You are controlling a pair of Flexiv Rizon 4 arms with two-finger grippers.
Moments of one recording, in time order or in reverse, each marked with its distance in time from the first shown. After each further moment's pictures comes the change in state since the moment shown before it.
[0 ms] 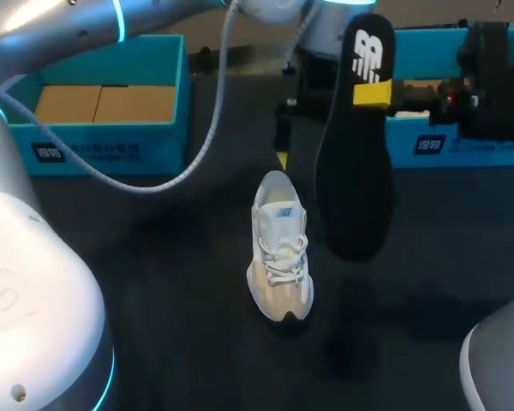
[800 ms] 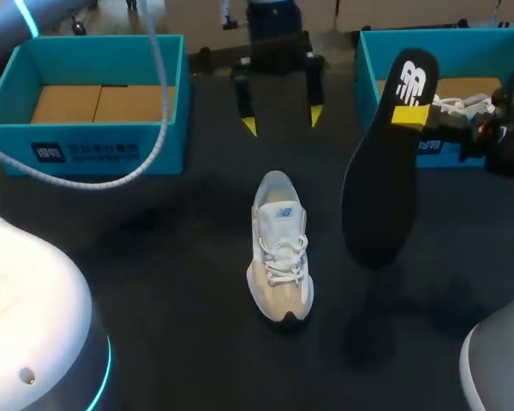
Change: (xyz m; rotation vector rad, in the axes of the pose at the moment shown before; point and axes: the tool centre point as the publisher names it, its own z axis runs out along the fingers) left arm 0.059 -0.025 -0.081 0.022 -0.233 0.072; right arm -0.055 -0.002 -0.043 -0.173 -0.036 0.138
